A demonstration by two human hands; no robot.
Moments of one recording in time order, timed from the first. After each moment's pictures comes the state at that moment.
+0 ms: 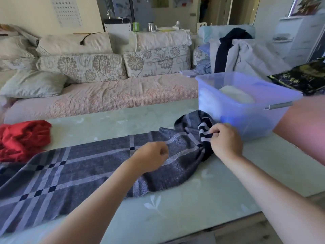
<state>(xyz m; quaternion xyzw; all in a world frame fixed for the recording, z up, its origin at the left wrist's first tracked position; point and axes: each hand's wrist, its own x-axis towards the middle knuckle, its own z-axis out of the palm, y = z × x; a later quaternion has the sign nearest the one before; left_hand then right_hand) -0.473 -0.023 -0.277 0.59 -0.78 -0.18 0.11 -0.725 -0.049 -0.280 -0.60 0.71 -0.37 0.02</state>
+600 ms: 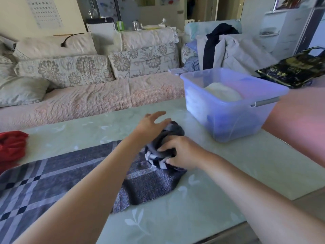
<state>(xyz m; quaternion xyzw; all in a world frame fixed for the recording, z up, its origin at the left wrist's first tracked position) -0.531 -0.125 -0.251 0.60 -0.71 -0.22 0.30 -0.693 -0.060 -0.281 -0.86 0.41 -0.25 0.19</state>
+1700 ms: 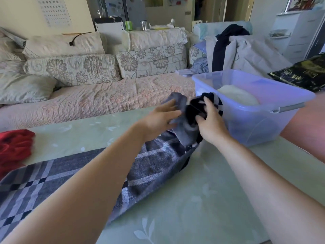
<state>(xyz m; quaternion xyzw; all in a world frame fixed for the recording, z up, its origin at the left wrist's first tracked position) -0.522 -0.139 -0.220 0.39 -0.55 -0.61 0.41 -0.711 -0.126 -0.249 -0.61 0.65 -0.41 0.19</state>
